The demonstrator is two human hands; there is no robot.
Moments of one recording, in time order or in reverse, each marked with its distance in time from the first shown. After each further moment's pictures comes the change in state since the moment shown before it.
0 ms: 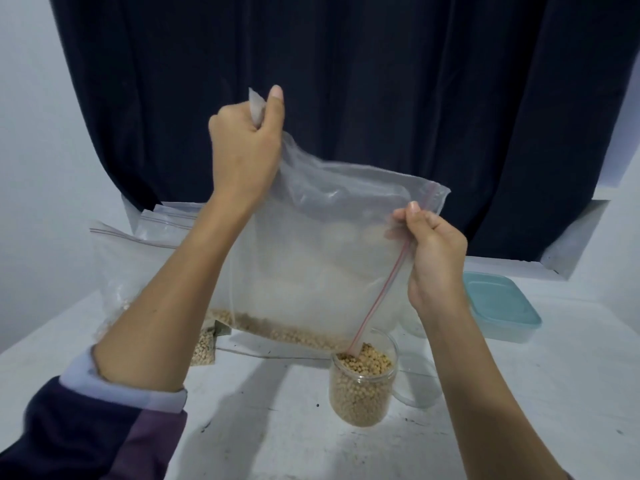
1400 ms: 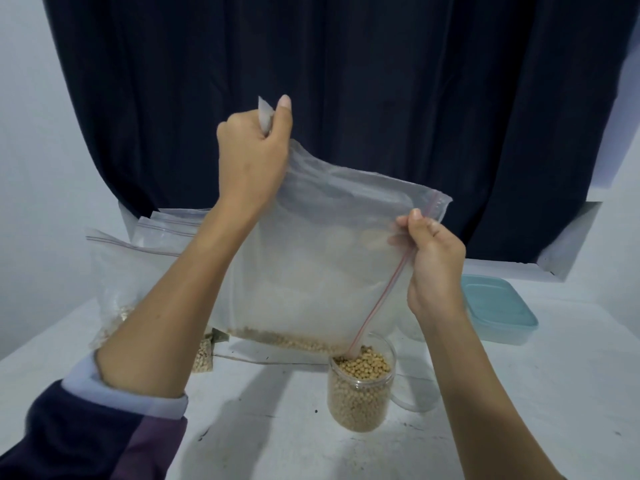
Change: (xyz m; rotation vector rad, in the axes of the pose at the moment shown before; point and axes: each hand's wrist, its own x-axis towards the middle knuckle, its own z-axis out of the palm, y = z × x) left_hand -0.002 0.007 0.007 0.012 -0.037 0.004; right_hand 0.004 0.005 -0.006 0.016 0.025 -0.010
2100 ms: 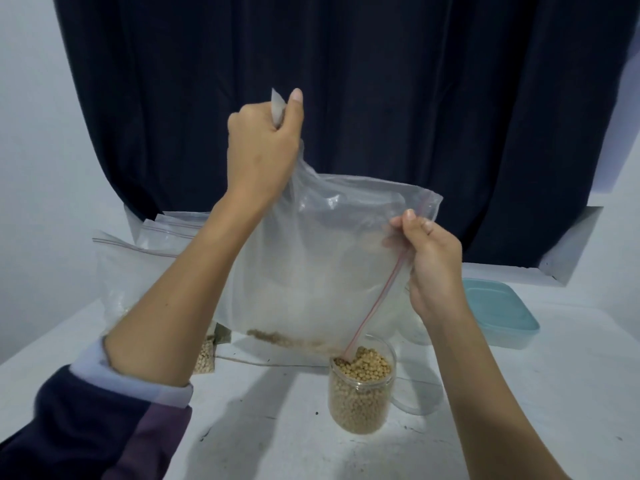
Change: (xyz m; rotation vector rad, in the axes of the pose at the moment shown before) left_hand 0.008 0.009 0.003 0.022 -0.011 0.006; right_hand -0.001 -0.007 -0.001 -0.012 -0.041 -0.004
